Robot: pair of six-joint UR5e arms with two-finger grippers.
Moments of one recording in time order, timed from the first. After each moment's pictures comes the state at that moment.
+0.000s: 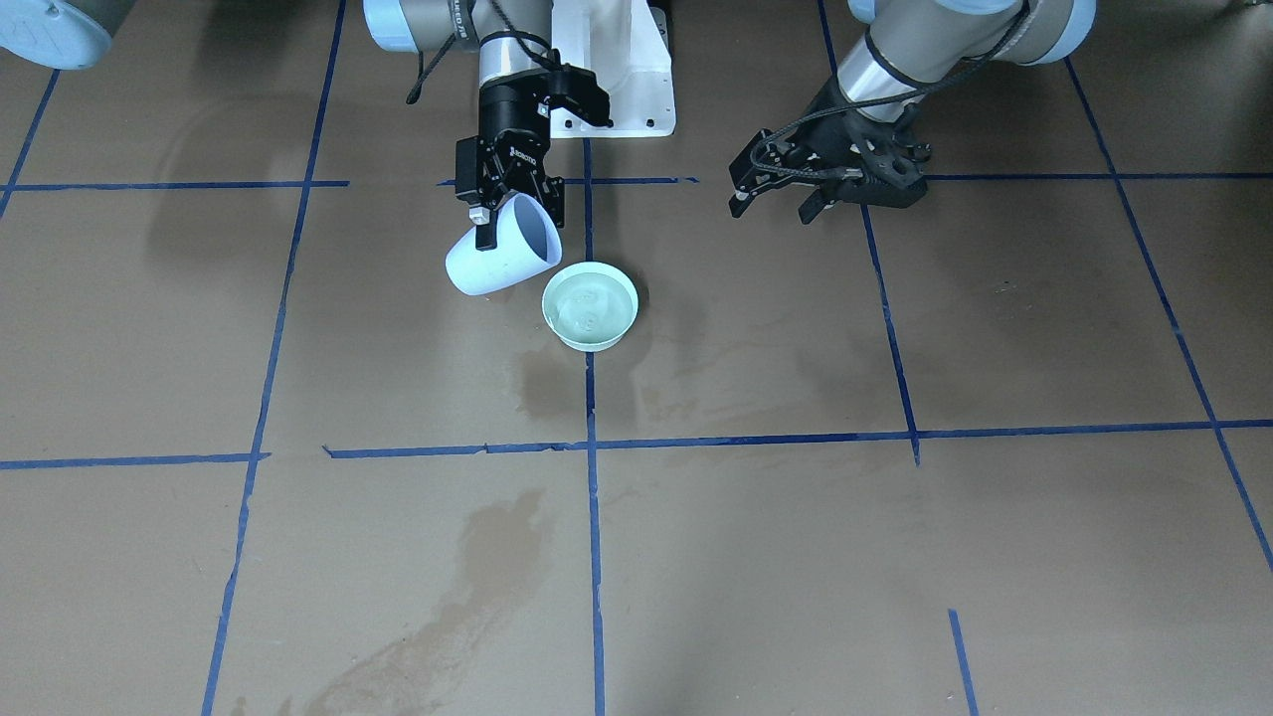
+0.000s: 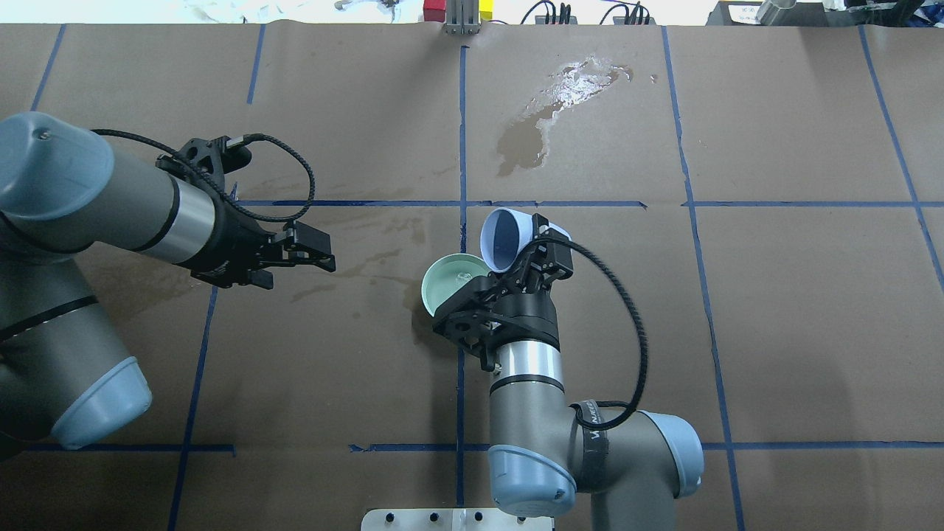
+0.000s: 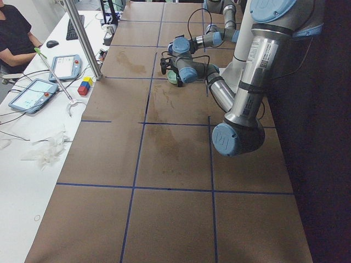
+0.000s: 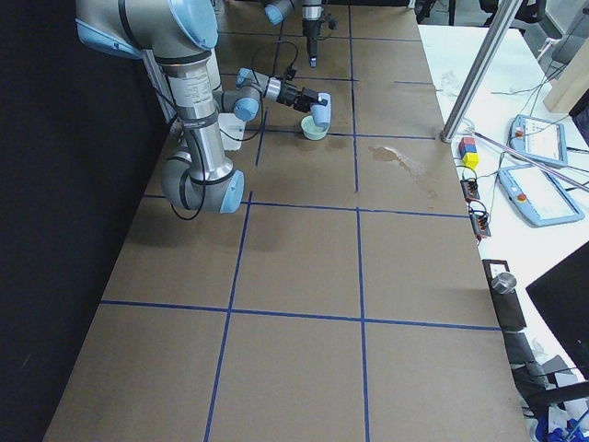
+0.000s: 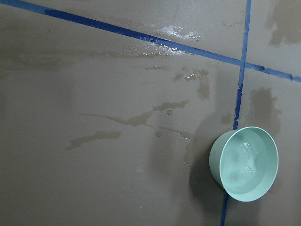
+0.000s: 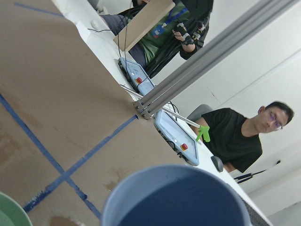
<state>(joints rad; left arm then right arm) -0.67 -1.91 -2.00 -1.89 -2.09 -1.41 0.14 -1.06 1.82 -1.45 0.45 0.62</state>
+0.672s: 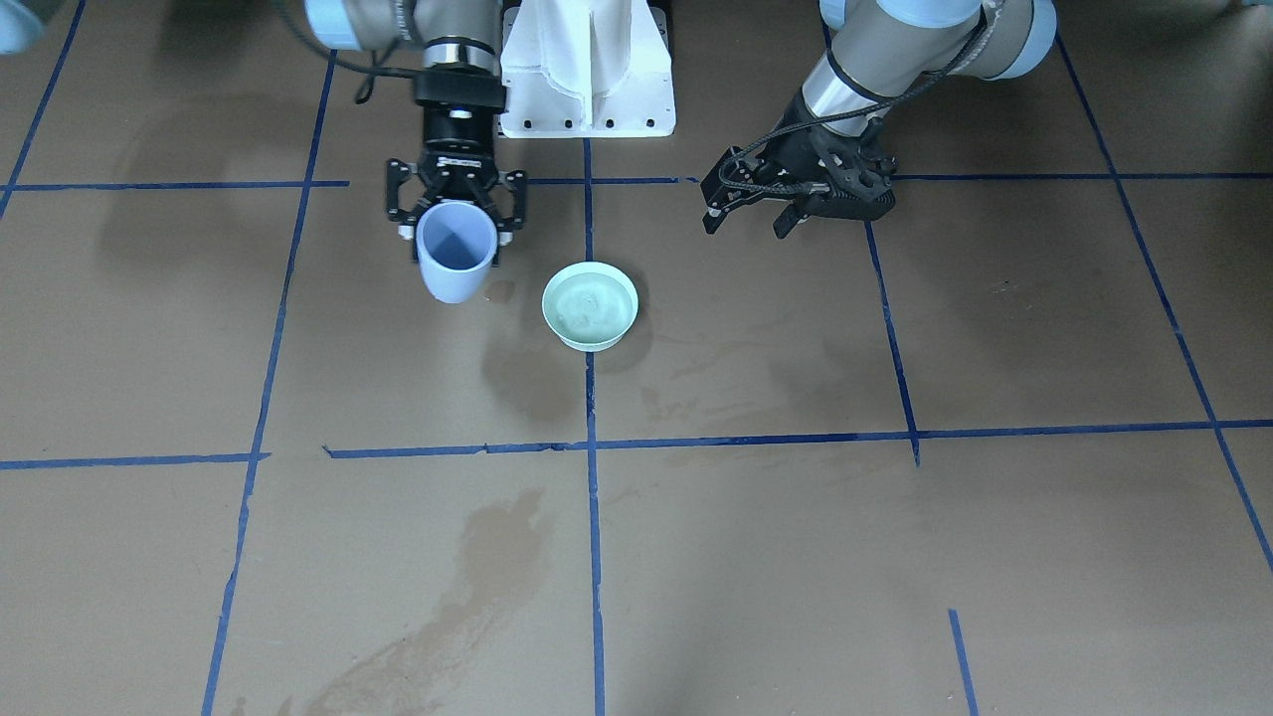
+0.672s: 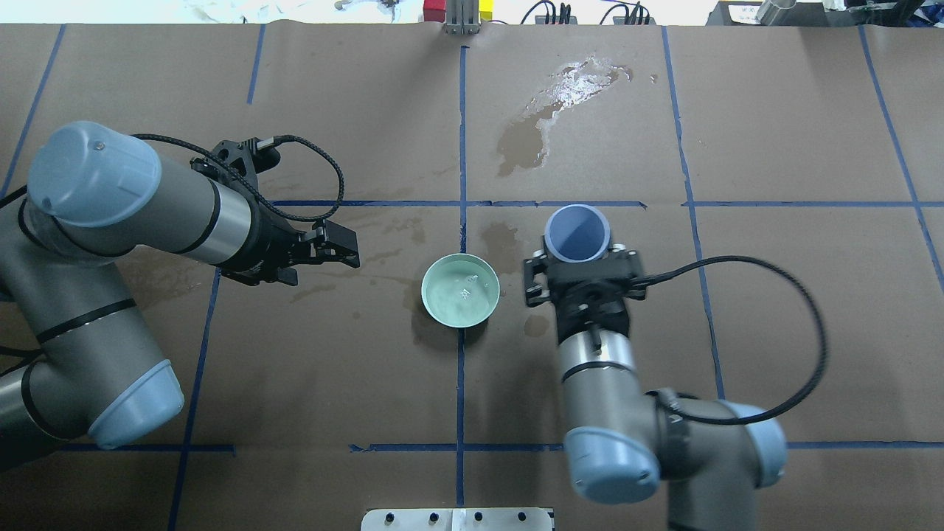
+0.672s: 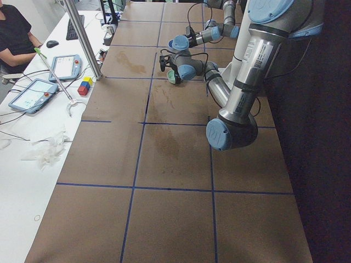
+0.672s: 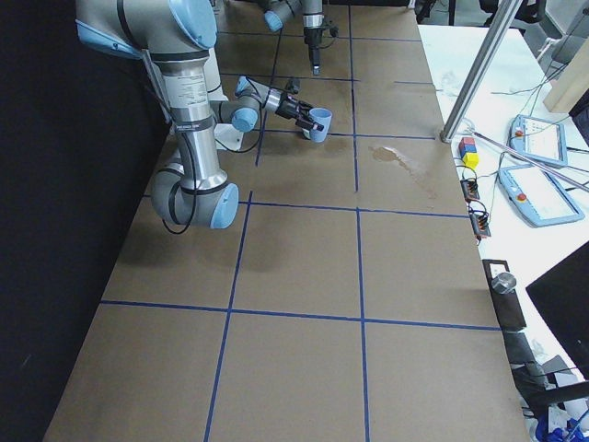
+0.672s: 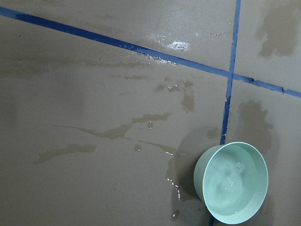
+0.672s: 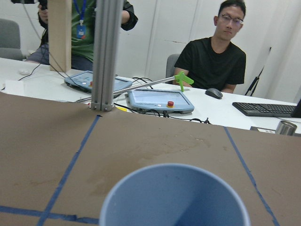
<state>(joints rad) -0.64 -1.95 -1.96 -1.89 -2.03 -1.44 0.19 -1.25 1.96 -1.44 0.56 1.34</state>
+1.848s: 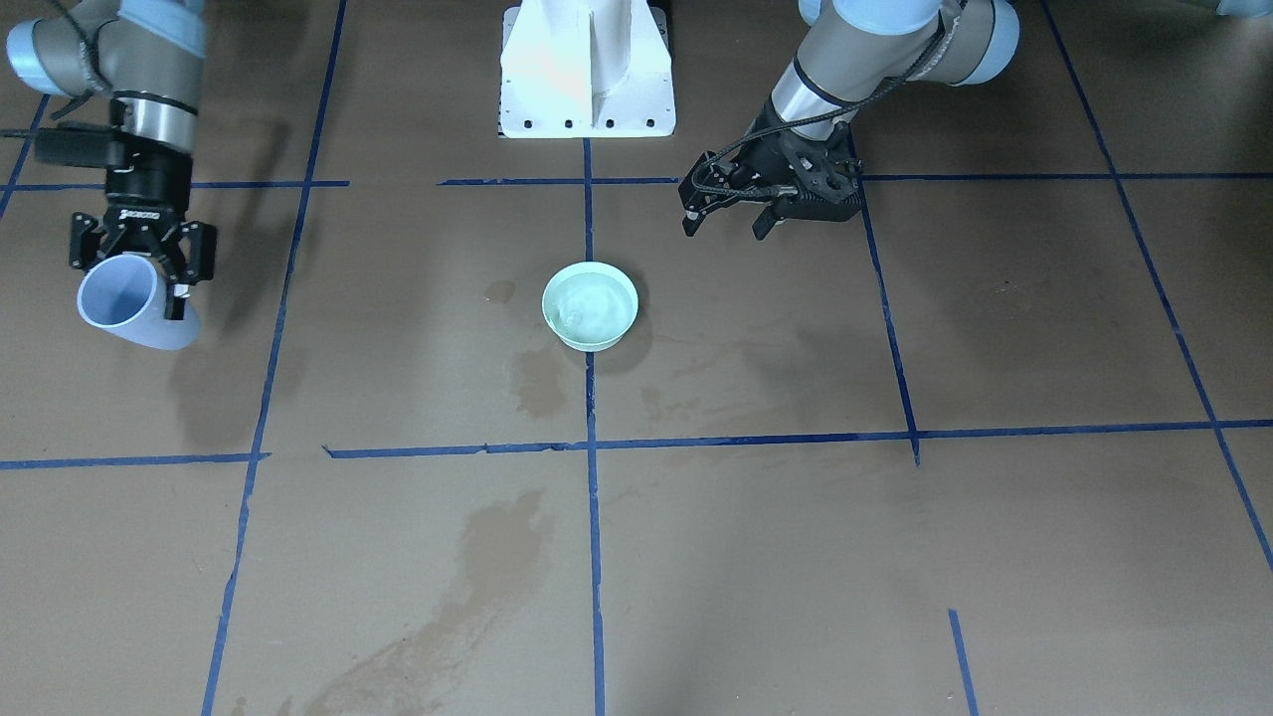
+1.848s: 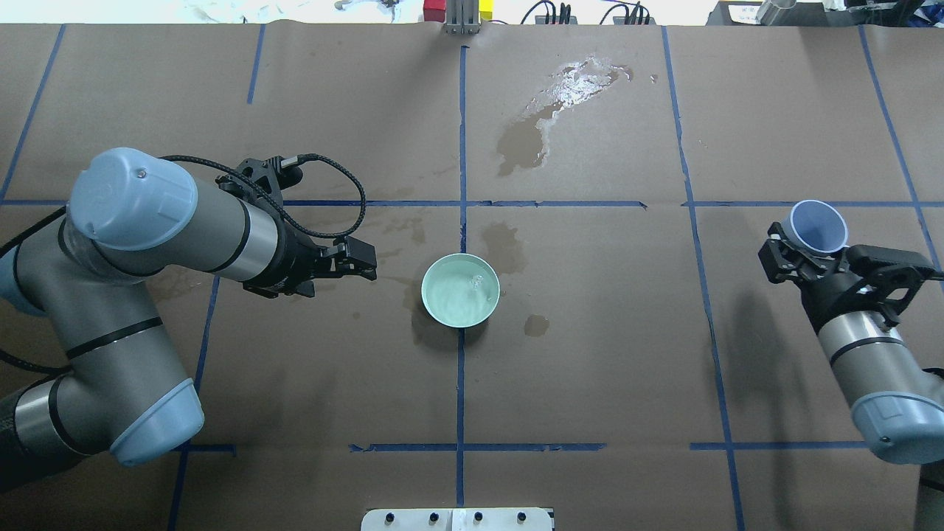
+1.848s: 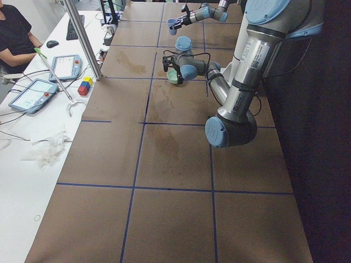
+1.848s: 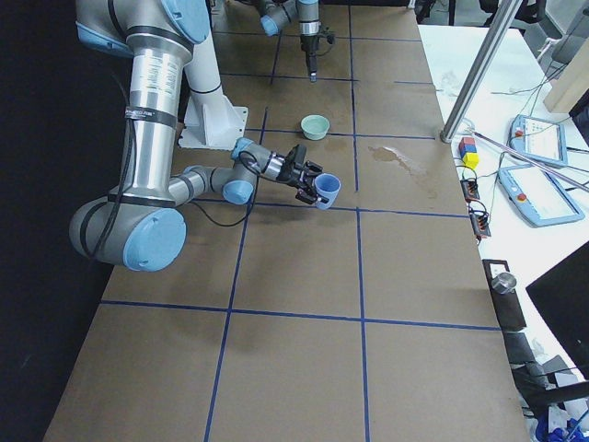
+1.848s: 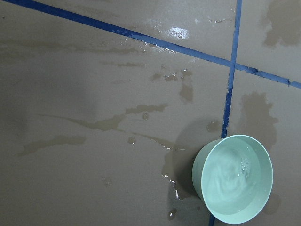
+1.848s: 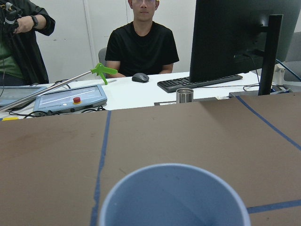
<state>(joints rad) -0.60 -1.97 -1.94 -1.89 -1.98 -1.46 0.35 -1.84 1.84 -0.67 0.67 1.42</state>
